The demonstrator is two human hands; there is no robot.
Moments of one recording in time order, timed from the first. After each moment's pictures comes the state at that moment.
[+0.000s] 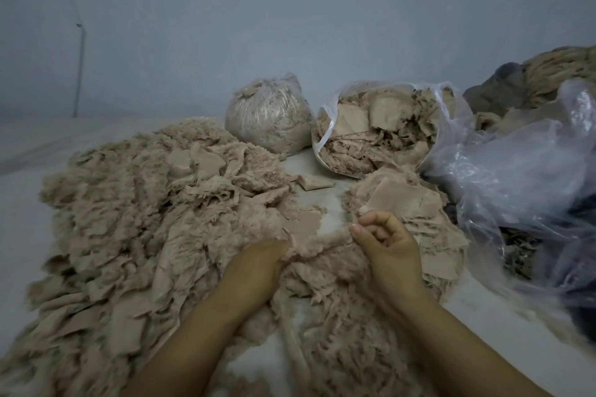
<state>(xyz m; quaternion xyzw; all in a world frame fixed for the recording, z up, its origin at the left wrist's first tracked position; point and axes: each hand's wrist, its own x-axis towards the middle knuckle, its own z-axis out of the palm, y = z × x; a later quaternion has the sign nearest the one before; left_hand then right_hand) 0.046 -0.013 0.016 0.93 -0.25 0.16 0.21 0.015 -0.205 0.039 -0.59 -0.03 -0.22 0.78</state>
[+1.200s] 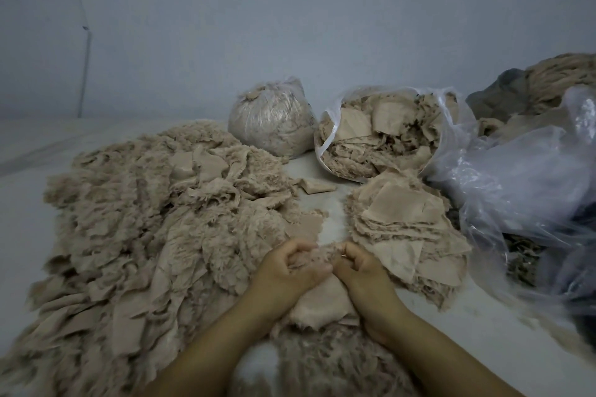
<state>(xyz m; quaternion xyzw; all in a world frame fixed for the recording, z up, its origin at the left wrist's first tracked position) 0.014 -0.046 0.035 0.74 -0.12 -0.03 0.66 0.007 -0.189 0.025 -0.70 -0.02 -0.01 0.72</state>
